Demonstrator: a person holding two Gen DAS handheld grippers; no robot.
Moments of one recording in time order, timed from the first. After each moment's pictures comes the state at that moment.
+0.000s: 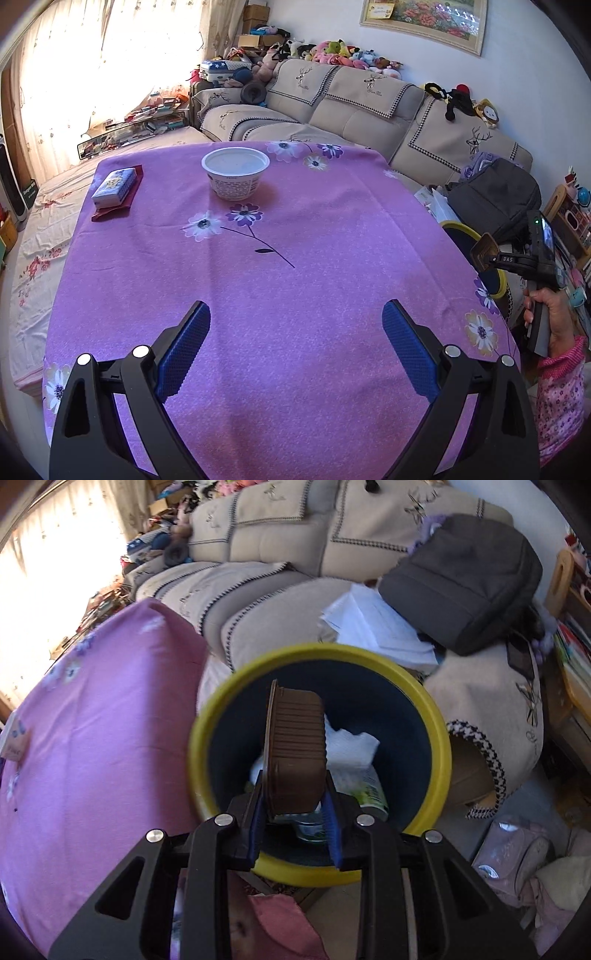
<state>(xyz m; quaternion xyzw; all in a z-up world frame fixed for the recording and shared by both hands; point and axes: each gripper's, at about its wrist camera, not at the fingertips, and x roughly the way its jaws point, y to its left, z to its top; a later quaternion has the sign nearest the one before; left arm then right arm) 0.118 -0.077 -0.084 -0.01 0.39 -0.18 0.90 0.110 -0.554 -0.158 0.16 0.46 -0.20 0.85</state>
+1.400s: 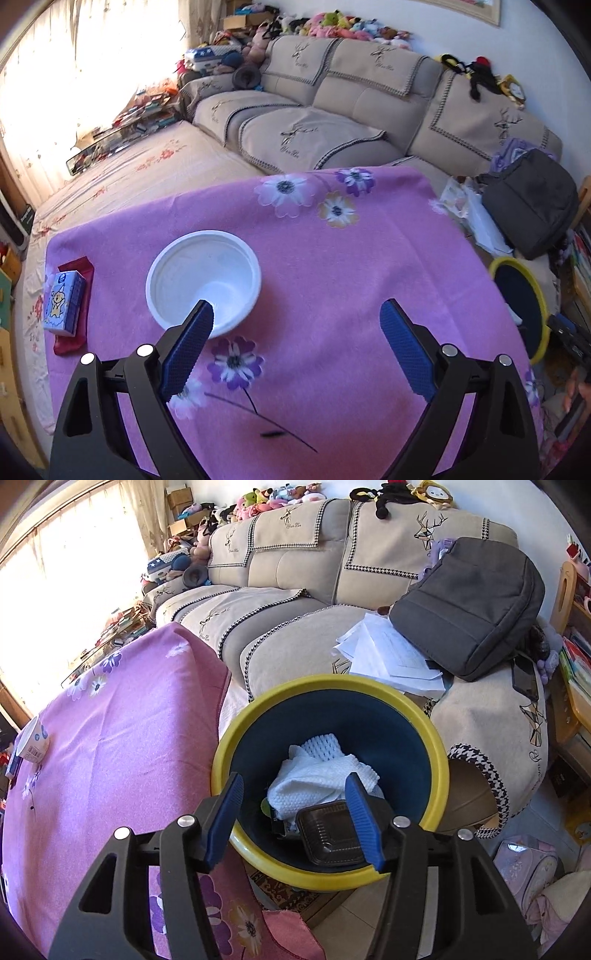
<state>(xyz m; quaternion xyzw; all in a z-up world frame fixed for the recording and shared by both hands) 0.334 -0.142 -0.077 0.05 0.44 -0.16 0.88 0.093 -0.537 -0.123 0.15 0.40 -0.17 0.89</state>
